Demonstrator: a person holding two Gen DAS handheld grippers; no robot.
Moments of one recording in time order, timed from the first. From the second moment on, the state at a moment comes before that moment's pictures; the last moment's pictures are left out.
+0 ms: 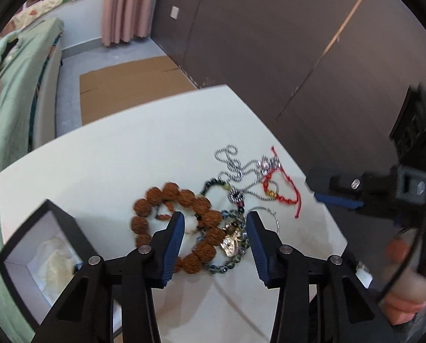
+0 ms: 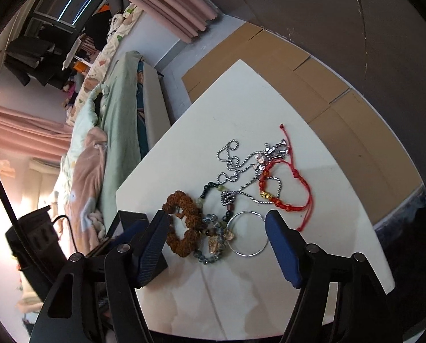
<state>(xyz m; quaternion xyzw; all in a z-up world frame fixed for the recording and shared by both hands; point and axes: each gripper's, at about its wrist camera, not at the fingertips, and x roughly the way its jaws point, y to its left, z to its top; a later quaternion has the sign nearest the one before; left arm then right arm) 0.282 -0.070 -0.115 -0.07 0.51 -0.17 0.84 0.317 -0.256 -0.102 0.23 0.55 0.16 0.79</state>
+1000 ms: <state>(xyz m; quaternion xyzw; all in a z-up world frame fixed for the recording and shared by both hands) 0.272 -0.037 -0.089 -0.09 0.46 -0.13 0.87 0.316 -0.213 -0.123 0.15 0.58 0.18 0.78</state>
